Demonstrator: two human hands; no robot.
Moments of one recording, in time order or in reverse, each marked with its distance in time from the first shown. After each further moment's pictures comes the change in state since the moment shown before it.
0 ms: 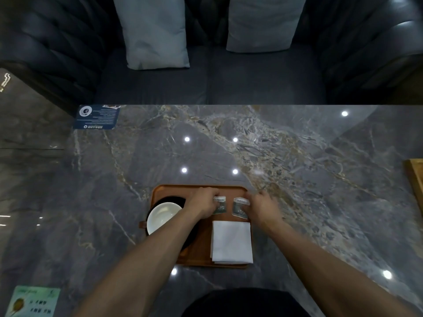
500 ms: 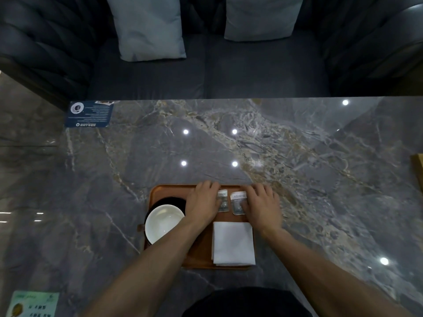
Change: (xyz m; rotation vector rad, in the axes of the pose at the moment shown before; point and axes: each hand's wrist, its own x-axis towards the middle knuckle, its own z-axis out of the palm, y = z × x) left_hand 0.002 -0.003 0.023 0.155 0.310 0.059; right_hand -0.007 -0.007 0.010 -0.098 0.276 -0.066
